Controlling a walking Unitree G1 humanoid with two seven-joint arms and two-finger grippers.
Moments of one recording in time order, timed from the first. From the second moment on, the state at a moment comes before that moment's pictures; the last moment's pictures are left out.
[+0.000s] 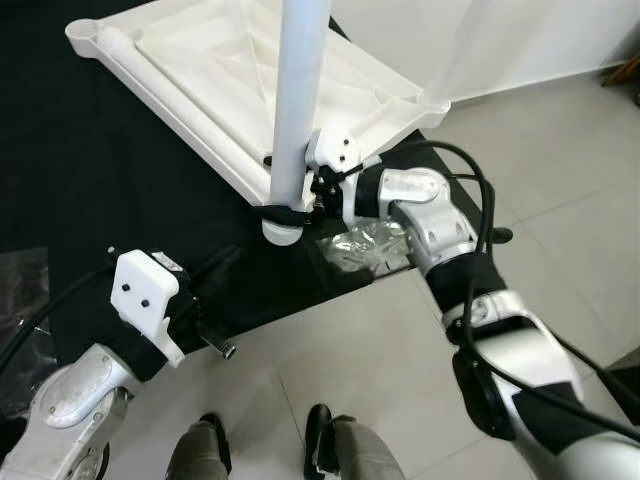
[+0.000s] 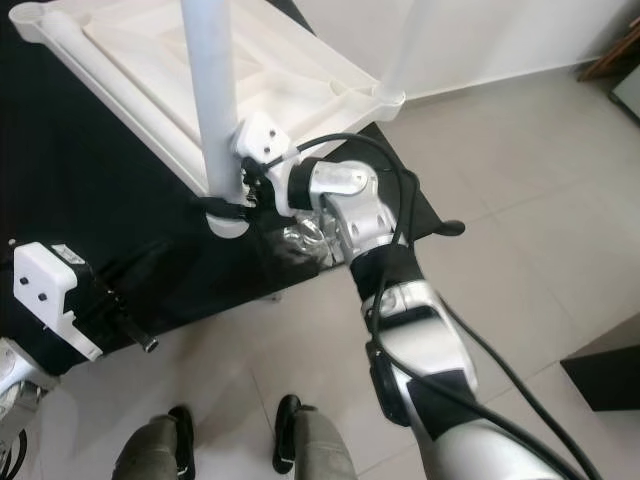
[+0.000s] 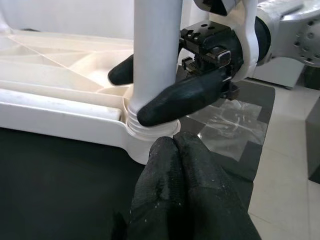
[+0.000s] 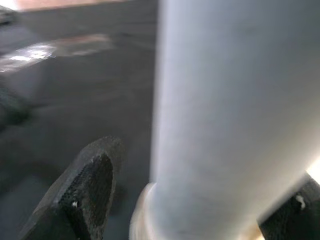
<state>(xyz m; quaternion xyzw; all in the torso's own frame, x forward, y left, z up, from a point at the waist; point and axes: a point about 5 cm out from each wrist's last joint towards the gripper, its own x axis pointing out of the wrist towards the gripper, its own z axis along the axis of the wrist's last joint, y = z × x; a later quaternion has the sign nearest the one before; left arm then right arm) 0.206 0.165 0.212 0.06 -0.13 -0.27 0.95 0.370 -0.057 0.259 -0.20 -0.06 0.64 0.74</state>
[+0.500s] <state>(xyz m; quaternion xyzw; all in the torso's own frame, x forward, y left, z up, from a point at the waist) 0.201 0.168 0.215 0.07 -0.13 -0.27 0.95 0.377 -0.066 0.279 -0.23 -0.04 0.68 0.69</state>
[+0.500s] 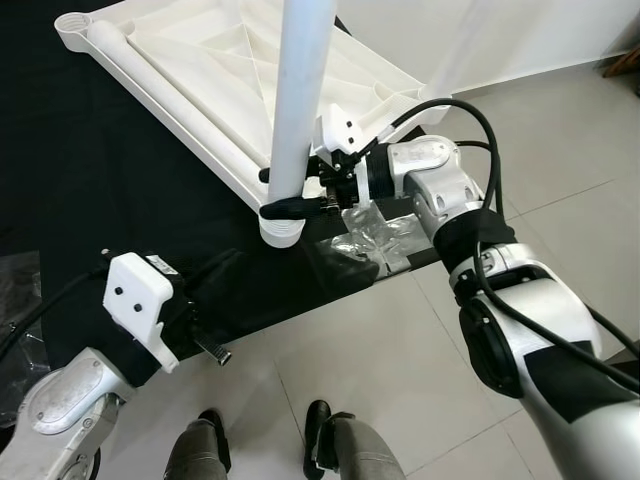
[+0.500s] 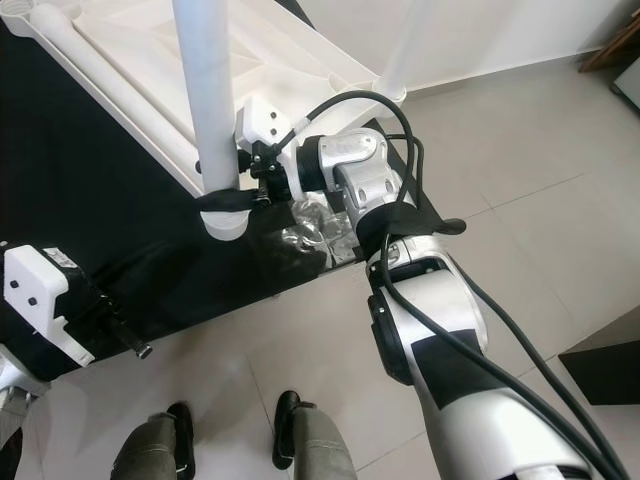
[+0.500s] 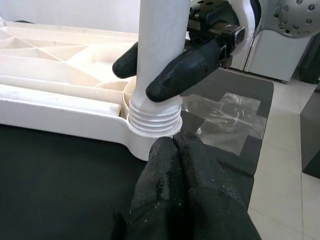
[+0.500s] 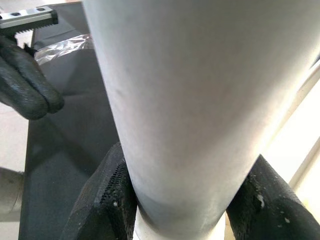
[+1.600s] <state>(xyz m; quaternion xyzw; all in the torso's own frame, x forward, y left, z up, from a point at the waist) 0.208 0.158 0.222 0.05 -0.14 -0.32 0.94 0.344 -0.033 0.206 -0.08 -0.07 0.33 0.94</state>
